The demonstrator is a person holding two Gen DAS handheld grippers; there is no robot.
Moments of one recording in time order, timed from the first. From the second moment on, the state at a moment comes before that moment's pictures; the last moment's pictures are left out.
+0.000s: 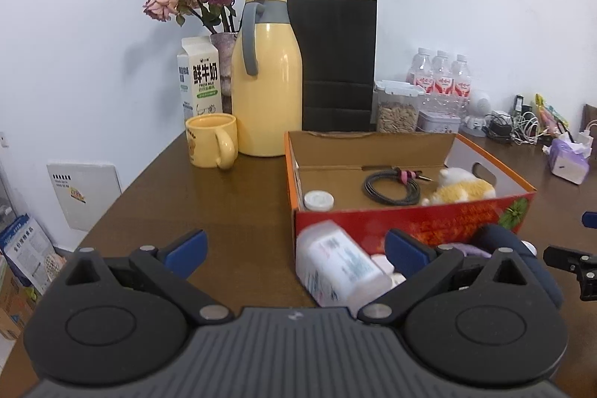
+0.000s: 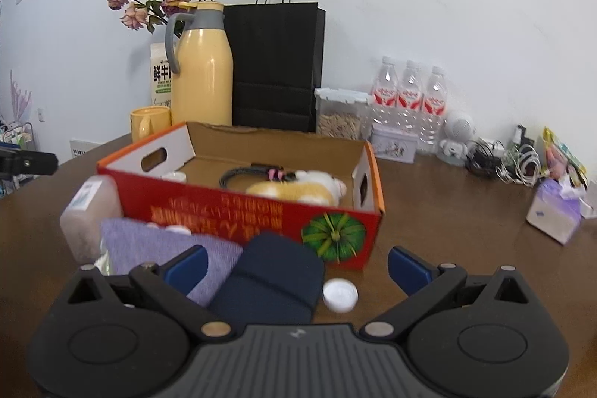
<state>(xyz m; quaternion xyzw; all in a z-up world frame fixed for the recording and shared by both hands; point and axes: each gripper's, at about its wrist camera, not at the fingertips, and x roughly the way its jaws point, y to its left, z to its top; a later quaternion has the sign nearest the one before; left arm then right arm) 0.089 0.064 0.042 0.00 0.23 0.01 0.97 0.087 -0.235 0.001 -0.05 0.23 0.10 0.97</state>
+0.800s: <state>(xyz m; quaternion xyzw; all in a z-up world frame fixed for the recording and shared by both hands) 0.052 0.066 0.034 -0.03 0.25 0.02 0.97 0.051 -0.258 -0.009 -0.03 0.24 0.08 0.97</state>
